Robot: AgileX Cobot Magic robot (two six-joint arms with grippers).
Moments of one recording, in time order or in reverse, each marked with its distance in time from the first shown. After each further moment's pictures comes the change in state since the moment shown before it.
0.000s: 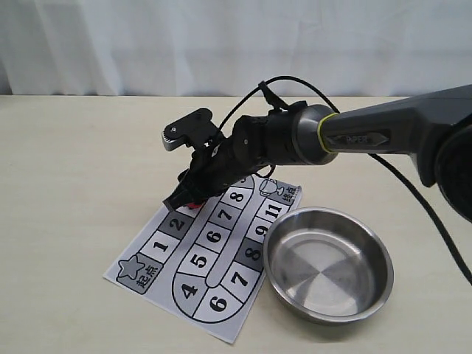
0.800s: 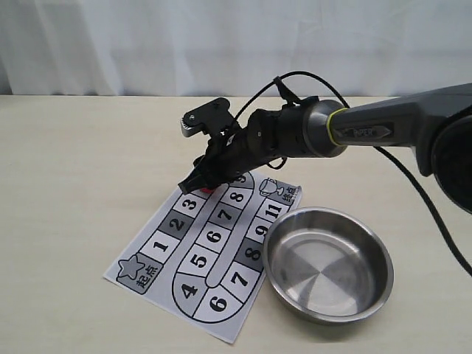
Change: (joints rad) left arm 0.000 0.000 0.000 0.000 0.000 0.000; right arm -0.064 0.031 -0.032 0.000 -0.051 0.007
